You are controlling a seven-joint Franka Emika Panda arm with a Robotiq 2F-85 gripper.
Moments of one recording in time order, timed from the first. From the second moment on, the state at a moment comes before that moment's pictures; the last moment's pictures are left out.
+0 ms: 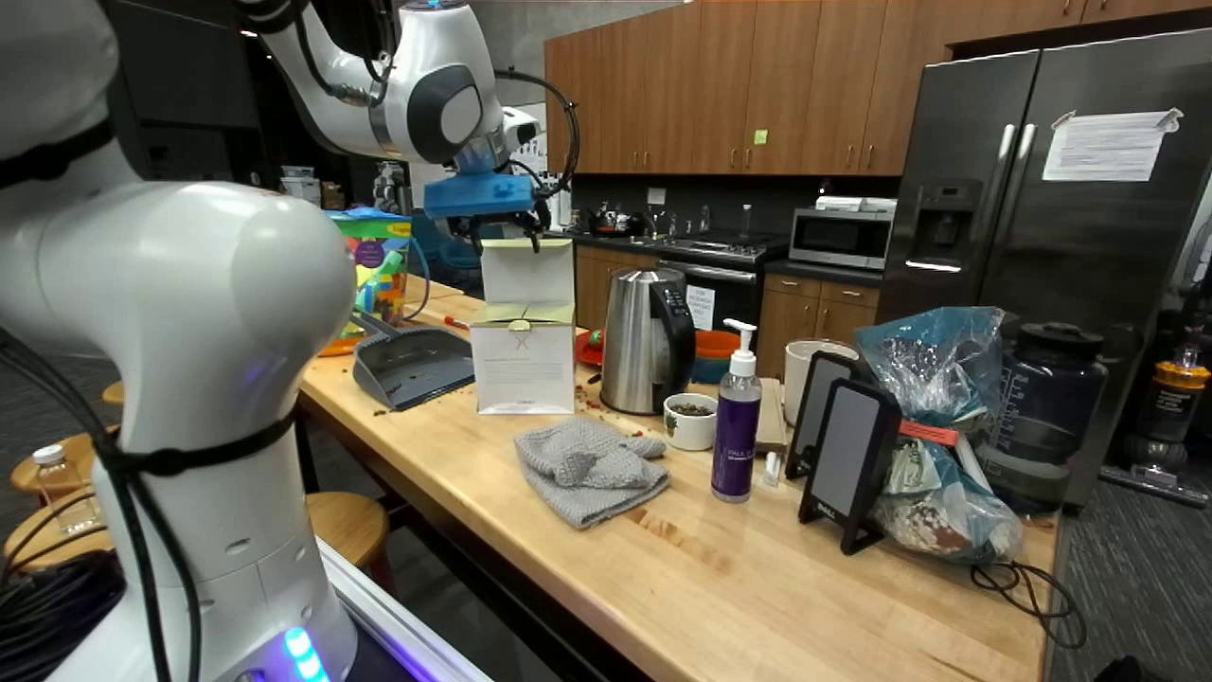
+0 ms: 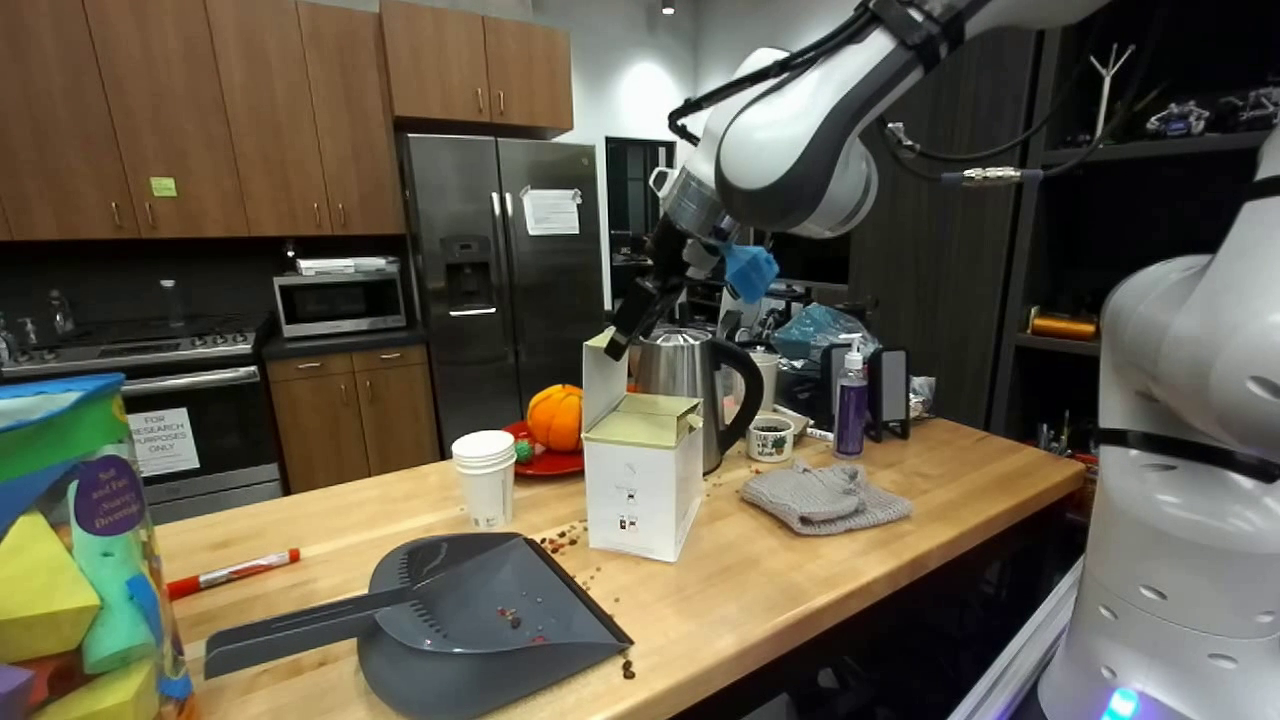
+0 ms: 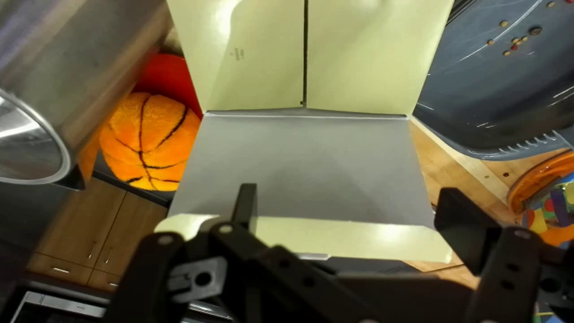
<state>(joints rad) 0.42 -0.42 -0.09 -2.72 0.13 2.90 -0.36</state>
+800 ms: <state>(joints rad) 0.44 -0.35 -0.10 -2.64 0.18 2.90 -0.36</state>
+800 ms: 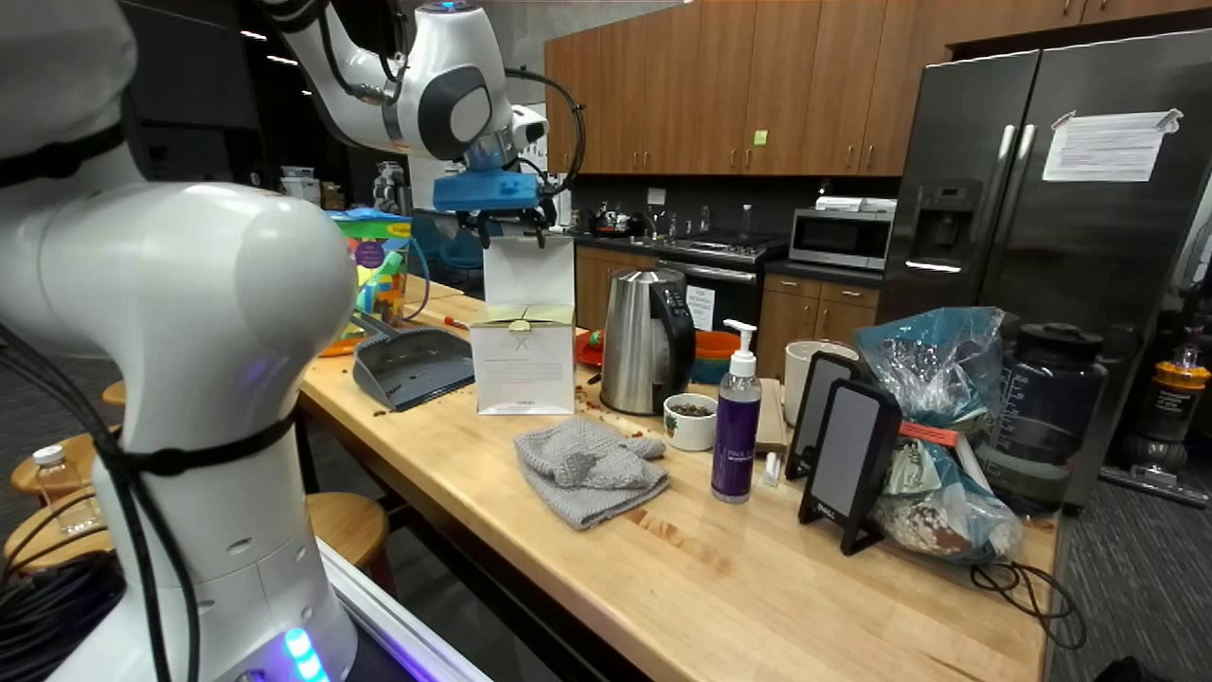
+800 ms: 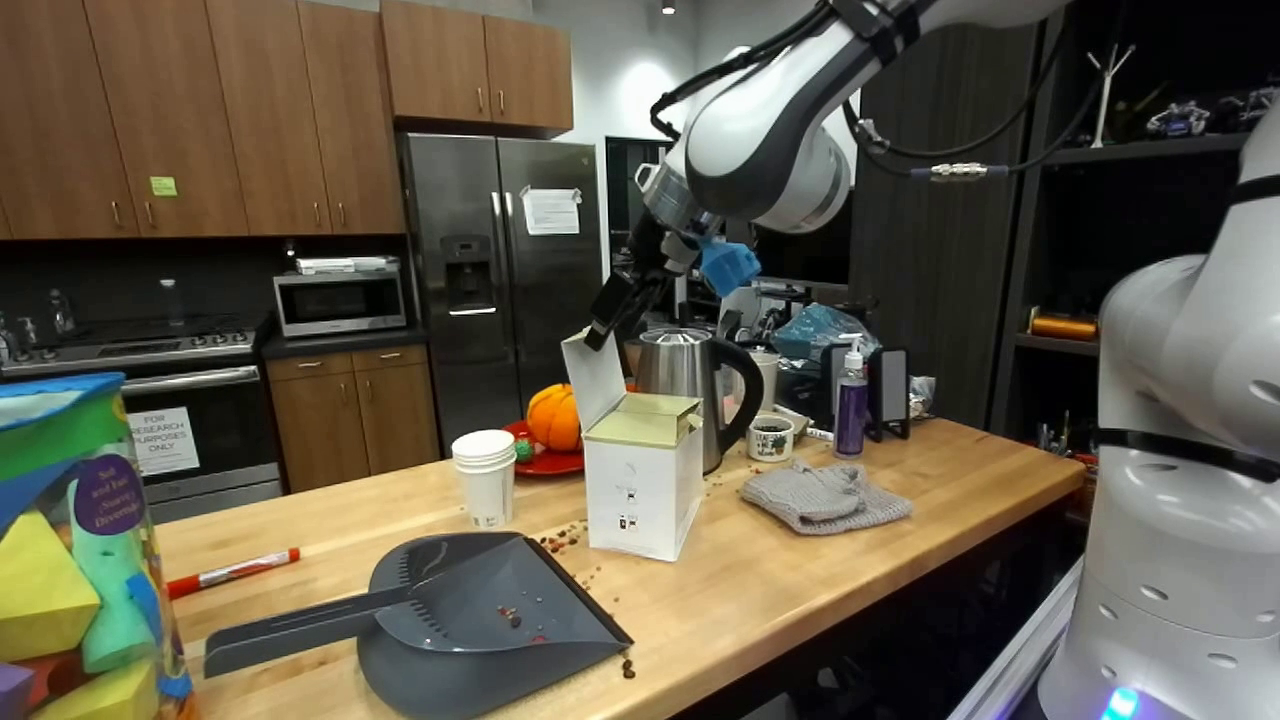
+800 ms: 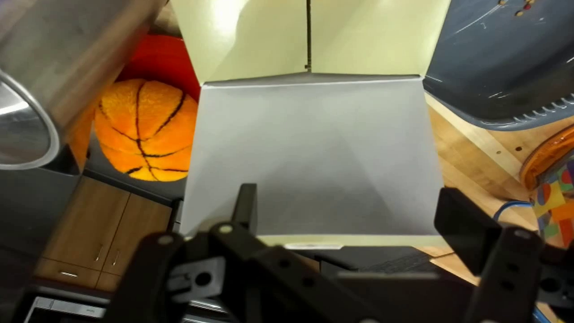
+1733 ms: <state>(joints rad) 0.44 -0.25 -0.10 -2.56 0.18 2.88 -0.36</state>
